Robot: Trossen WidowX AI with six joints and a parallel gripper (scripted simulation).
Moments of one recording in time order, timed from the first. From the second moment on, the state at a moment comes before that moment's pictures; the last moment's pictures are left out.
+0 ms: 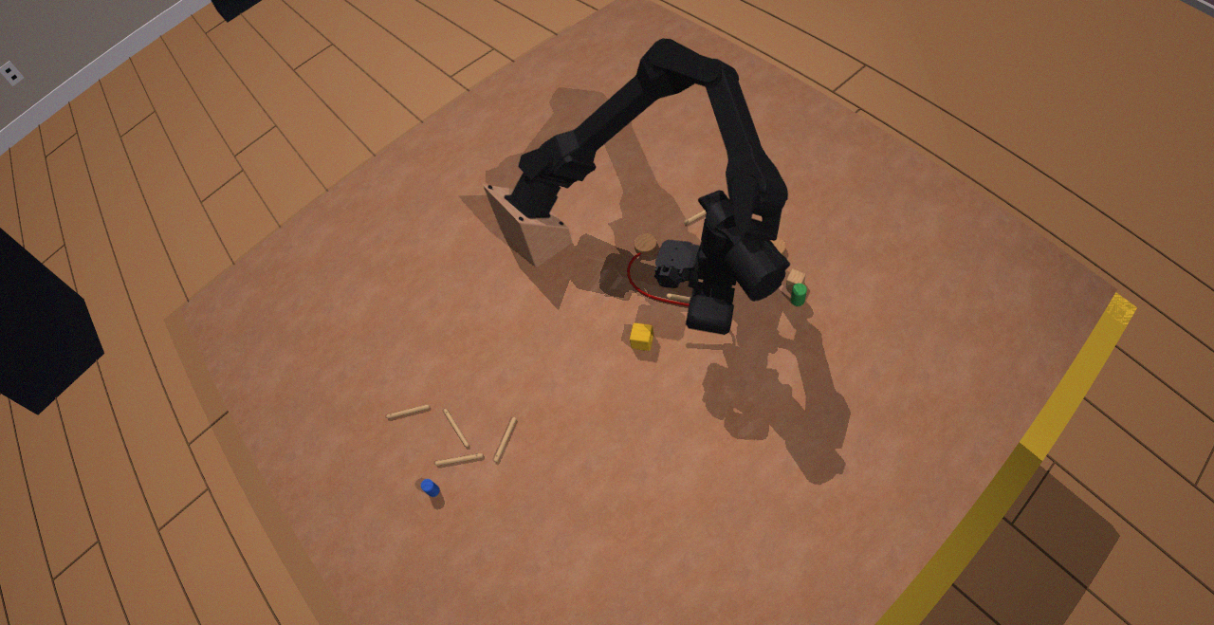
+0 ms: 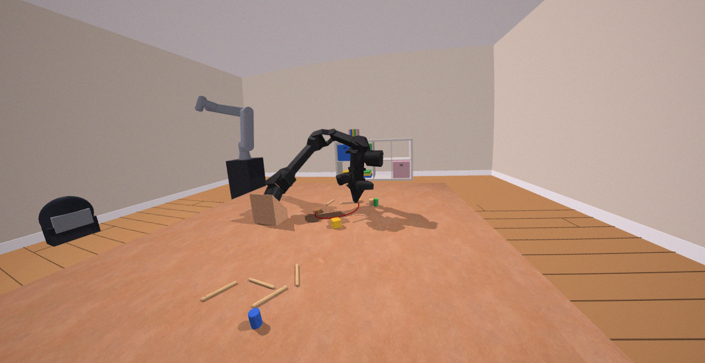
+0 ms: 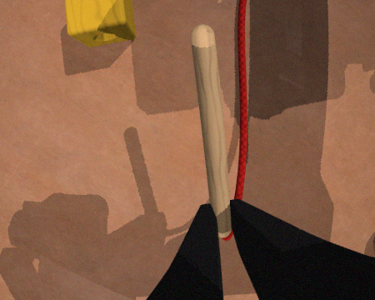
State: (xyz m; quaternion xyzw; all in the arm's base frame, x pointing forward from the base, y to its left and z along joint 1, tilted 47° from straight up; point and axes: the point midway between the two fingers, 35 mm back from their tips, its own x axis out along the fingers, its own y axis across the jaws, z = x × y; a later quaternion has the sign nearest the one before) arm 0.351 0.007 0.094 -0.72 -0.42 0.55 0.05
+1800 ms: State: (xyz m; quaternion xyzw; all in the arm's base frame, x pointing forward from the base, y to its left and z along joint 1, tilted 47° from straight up) arm 0.408 0.027 0.124 -0.75 -0.42 0.50 0.08
